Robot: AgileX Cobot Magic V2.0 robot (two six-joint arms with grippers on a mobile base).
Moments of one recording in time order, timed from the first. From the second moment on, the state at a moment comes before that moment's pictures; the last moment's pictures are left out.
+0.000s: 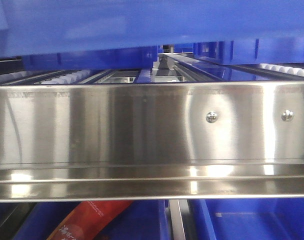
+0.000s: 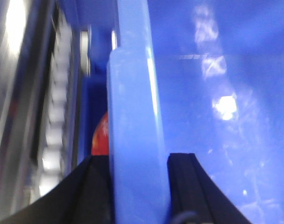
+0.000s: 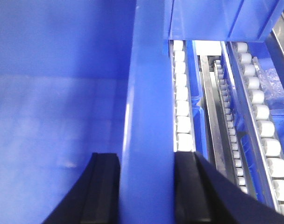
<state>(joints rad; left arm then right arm) -0.23 1.27 -1.65 0.09 1.30 -0.30 0.24 1.18 -1.59 -0.03 1.18 0.08</state>
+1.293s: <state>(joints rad) -0.23 1.26 -1.64 0.09 1.24 -0.31 0.24 1.18 -1.59 -0.03 1.21 0.08</state>
